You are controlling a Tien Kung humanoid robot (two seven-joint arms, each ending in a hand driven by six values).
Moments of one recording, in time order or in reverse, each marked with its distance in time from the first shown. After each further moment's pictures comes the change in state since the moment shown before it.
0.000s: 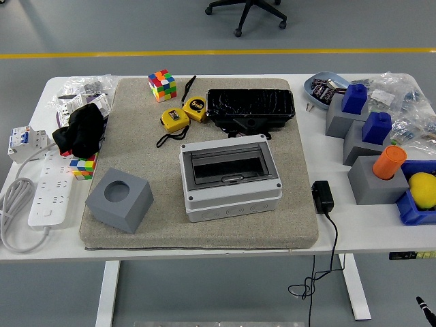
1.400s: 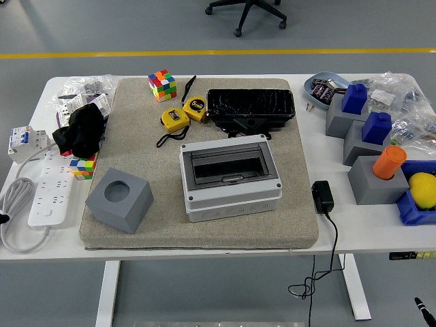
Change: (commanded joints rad) left arm -0.005 -0.007 0.054 -0.004 0.033 0.062 -0.038; right arm 0.000 0.010 0.025 0.003 -0.009 -0.002 -0.011
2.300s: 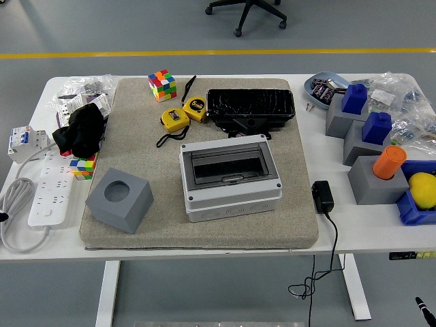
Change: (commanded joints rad) left arm -0.004 -0.007 -0.017 -0.006 0.002 0.005 -0.002; right arm 0.000 0.000 0.019 0.001 -0.011 0.000 -0.005
